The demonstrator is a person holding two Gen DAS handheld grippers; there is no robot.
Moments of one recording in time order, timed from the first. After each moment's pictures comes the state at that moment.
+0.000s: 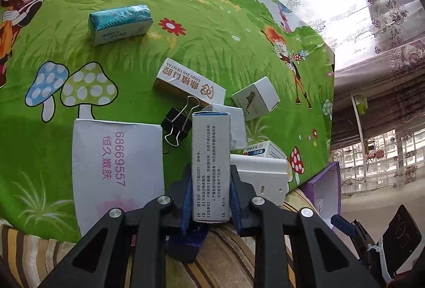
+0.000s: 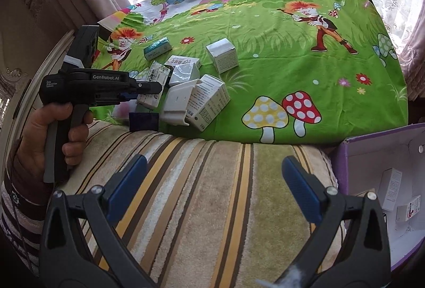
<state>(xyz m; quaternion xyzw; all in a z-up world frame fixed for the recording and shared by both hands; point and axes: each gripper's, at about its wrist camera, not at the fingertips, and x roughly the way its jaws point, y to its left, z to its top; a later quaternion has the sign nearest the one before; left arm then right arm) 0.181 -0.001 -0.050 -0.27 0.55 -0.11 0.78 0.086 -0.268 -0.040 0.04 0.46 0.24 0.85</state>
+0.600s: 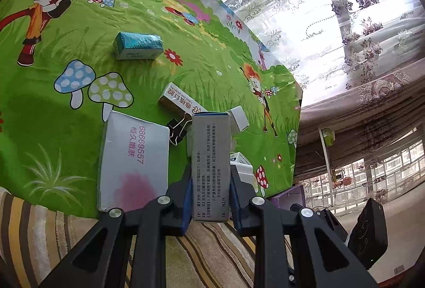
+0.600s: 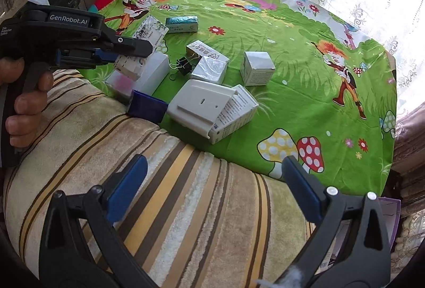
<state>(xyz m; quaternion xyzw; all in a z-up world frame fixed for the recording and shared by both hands) 0.131 0.037 -0.023 -0.36 0.46 -0.14 0.80 0.089 -0.187 -0.040 -0.17 0.44 0.25 0.85</state>
